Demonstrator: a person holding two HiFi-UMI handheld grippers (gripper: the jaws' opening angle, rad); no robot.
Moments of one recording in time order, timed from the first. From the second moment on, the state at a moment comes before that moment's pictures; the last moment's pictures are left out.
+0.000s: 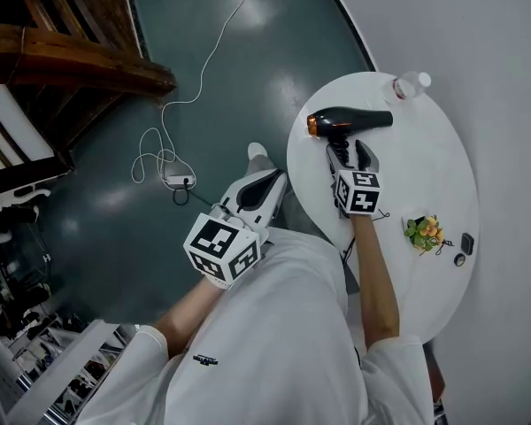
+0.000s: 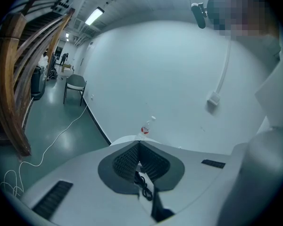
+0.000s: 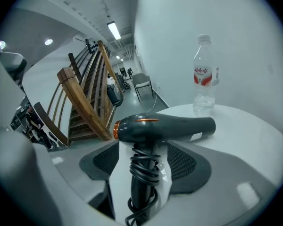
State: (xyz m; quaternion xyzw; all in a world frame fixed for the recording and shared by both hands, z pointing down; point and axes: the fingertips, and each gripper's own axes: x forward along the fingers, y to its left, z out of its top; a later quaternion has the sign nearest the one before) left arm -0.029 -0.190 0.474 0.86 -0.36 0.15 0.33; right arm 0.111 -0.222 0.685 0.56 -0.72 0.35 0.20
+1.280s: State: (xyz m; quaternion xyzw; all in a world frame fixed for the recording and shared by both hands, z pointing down) left arm -0.013 -0.189 0.436 0.89 -0.34 0.11 0.29; right arm 0.166 -0.145 0.468 0.61 -0.77 0.18 0.12
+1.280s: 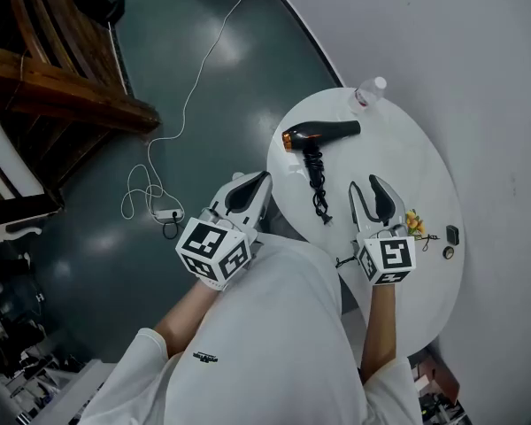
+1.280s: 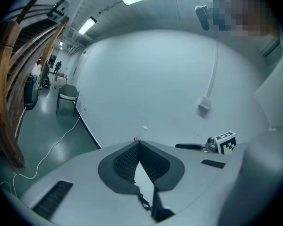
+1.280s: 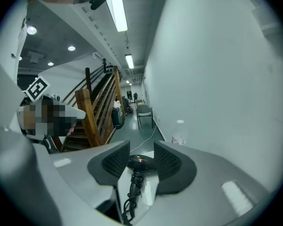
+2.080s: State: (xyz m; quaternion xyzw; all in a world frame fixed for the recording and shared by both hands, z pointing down) left arm -0.012 -0.207 0.397 0.90 -0.35 0.08 0.24; right arm 0.199 -0.116 0.364 0.67 -0.73 0.09 0.06
